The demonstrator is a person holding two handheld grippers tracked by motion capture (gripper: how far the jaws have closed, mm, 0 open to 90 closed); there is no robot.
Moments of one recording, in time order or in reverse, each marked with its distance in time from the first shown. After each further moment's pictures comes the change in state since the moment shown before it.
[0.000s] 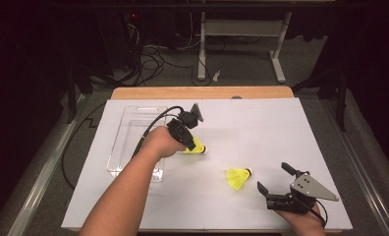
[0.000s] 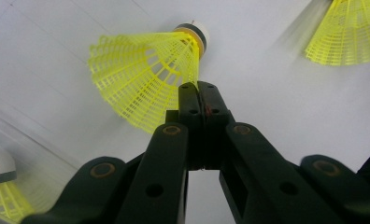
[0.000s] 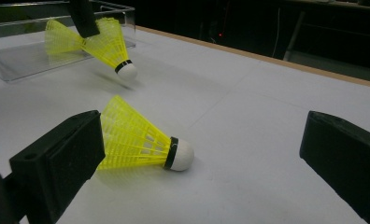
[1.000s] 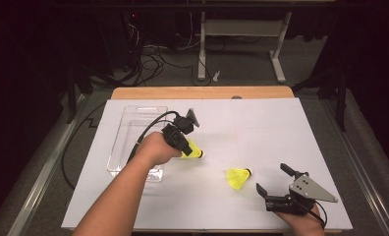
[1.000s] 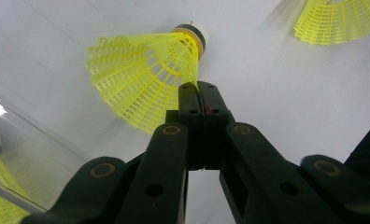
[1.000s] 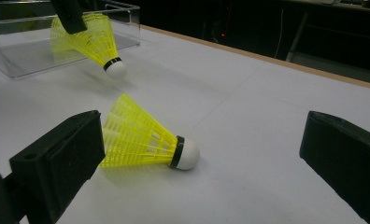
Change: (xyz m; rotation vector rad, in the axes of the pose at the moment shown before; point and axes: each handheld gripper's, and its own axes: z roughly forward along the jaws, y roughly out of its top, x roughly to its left) left arm -0.009 -0.020 -0.004 -0.012 -0.003 0.008; right arm 0.004 0.000 -0.001 0.002 0.010 -0.018
